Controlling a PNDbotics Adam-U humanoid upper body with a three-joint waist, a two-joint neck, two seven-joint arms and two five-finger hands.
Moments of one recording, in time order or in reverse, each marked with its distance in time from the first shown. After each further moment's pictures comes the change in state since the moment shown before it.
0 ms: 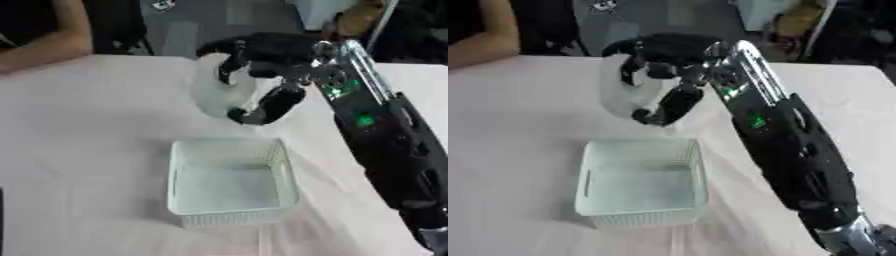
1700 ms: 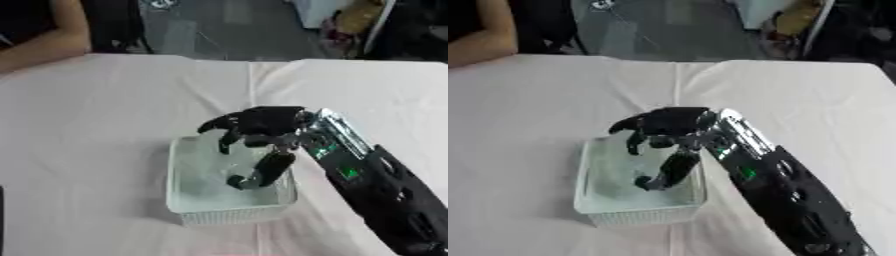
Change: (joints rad) left arm 0.001 0.001 0.000 0.000 -0.002 0.003 -0.002; right arm 0.148 -0.011 0.140 0.078 0.009 -0.069 -0.068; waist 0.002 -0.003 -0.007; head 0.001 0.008
